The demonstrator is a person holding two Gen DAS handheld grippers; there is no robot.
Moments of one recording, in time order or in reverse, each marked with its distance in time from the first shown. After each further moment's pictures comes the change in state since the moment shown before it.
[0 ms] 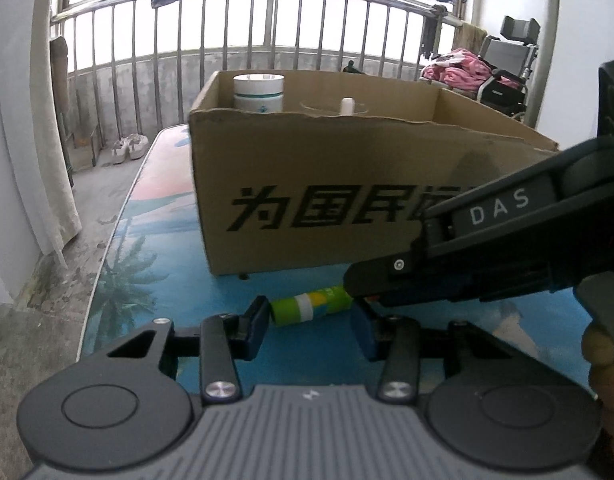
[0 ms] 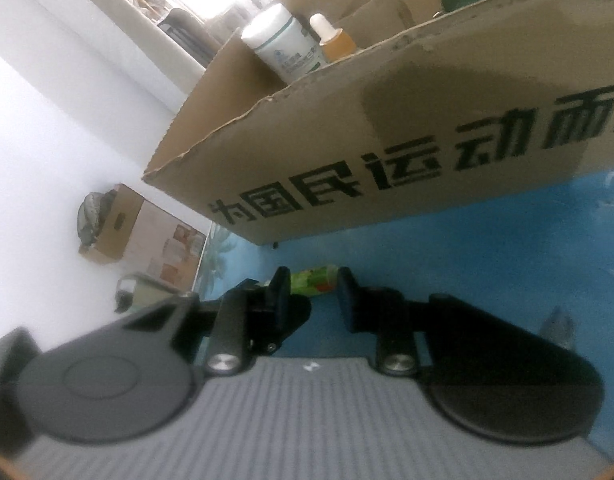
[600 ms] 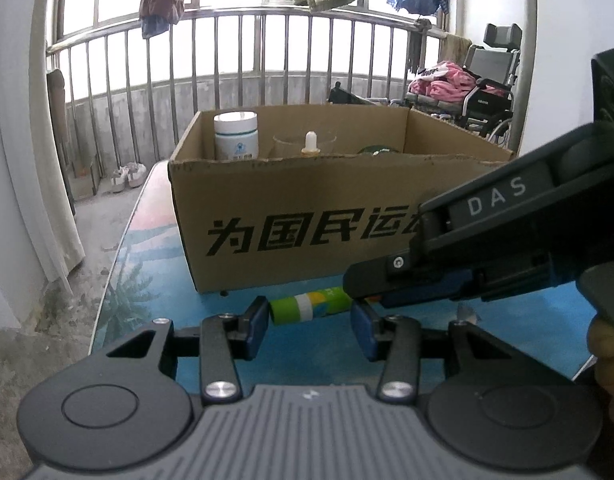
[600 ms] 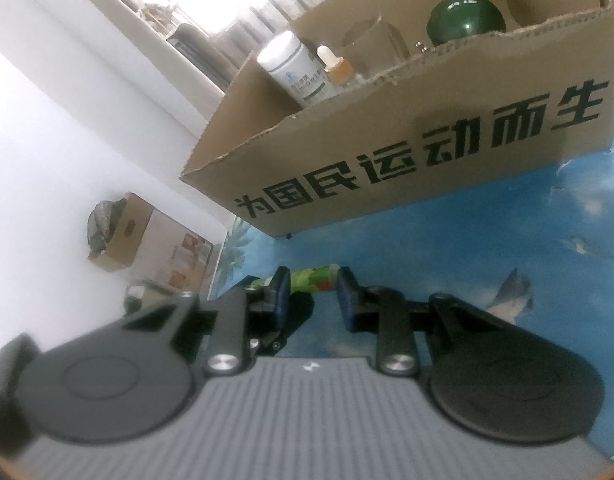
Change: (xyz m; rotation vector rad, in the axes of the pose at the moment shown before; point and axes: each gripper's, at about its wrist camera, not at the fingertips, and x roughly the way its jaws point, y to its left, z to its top) left arm -0.036 -0.028 0.000 0.050 -0.072 0.012; right arm -0.053 -0.002 -0.014 -0.002 -0.042 0.021
